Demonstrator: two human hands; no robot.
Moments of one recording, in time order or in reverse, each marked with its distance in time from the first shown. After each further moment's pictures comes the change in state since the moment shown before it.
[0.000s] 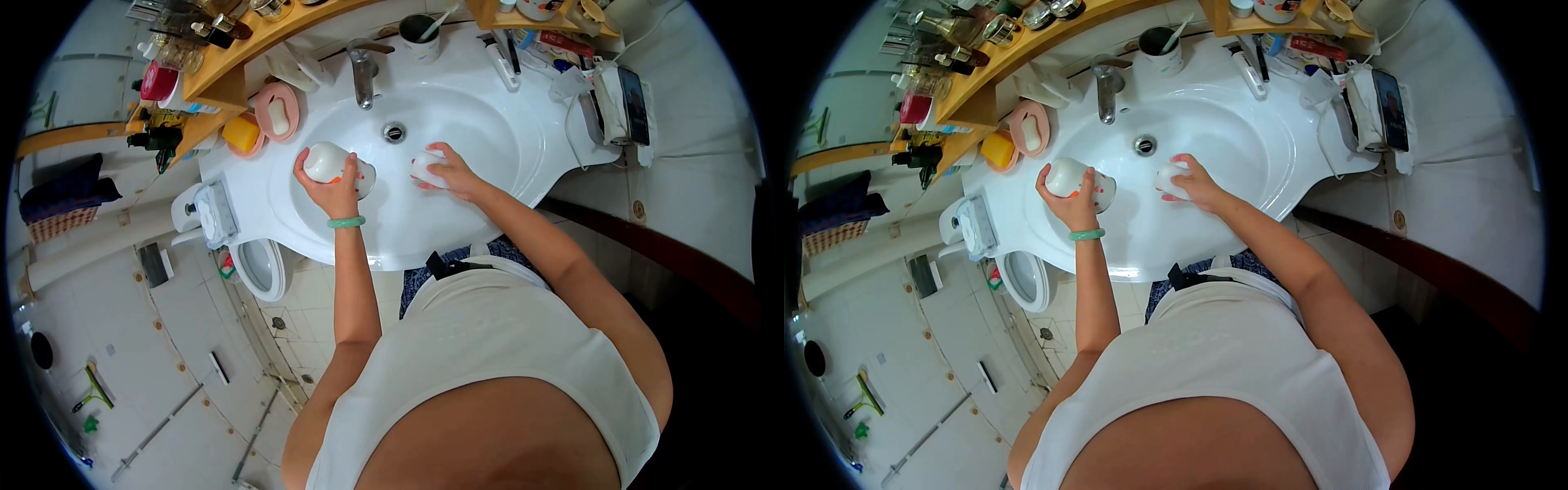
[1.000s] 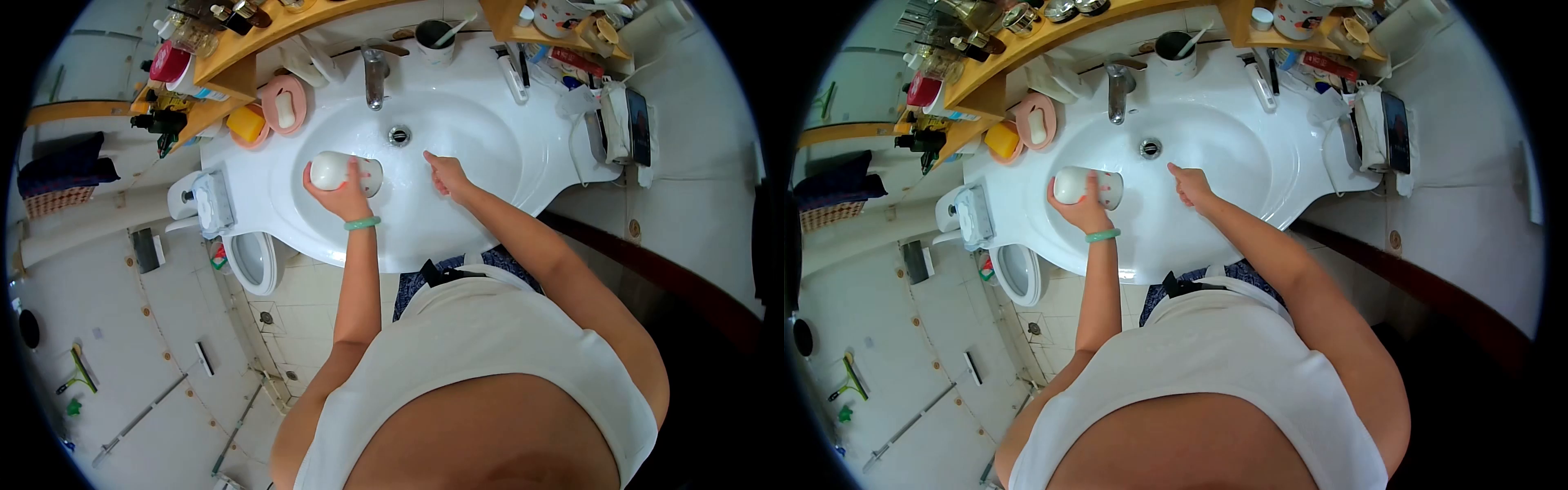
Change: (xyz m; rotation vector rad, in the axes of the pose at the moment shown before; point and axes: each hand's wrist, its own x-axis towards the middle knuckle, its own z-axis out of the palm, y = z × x) left_hand -0.019 -0.020 0.016 -0.117 0.246 -0.046; right_hand 0.036 0.008 -0.004 -0.295 0.228 0.175
